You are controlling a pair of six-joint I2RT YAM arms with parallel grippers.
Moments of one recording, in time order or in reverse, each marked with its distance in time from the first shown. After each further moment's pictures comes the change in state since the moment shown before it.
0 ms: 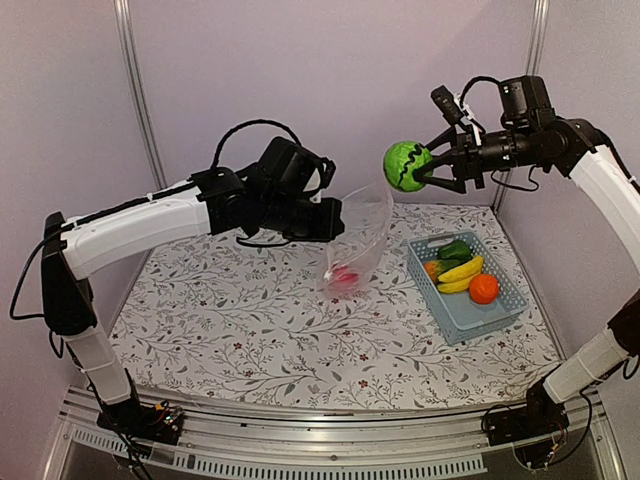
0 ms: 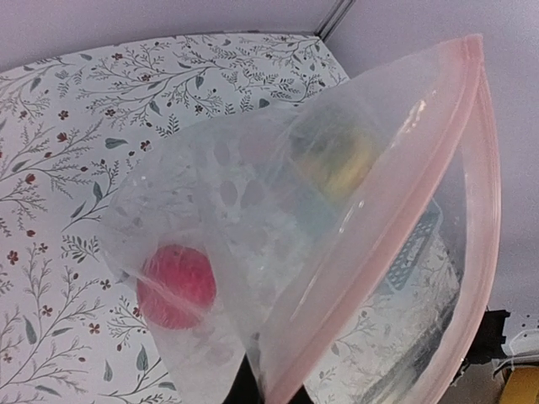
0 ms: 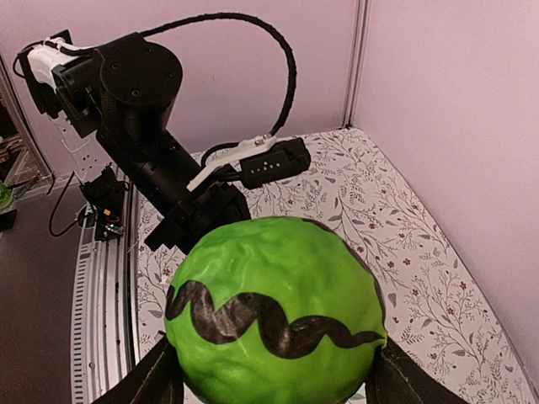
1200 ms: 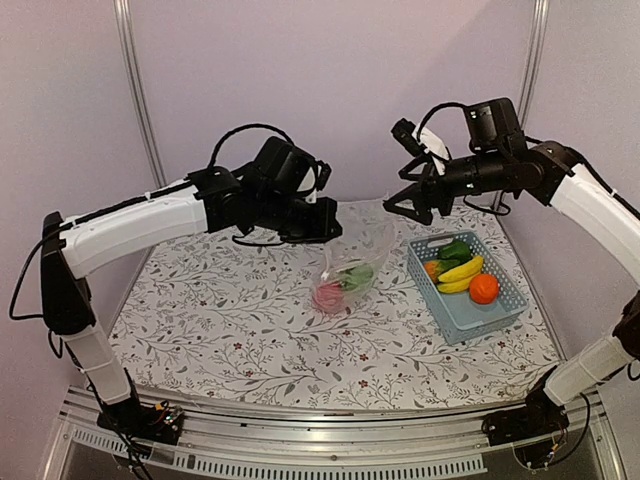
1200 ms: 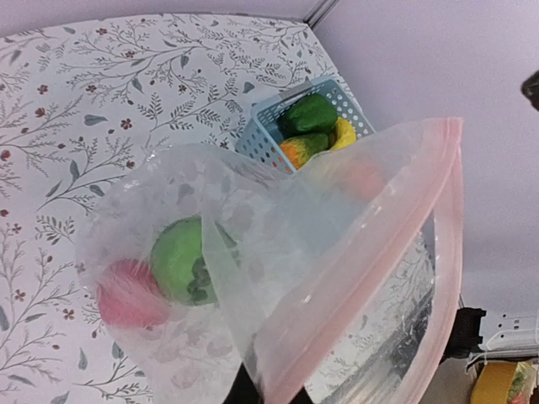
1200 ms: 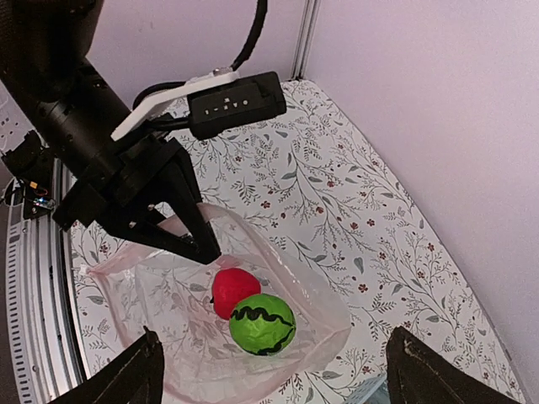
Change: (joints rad) left arm 0.019 -0.014 -0.054 0.056 0.100 -0.068; right arm 0.207 -0.002 -0.189 0.197 0.391 0.044
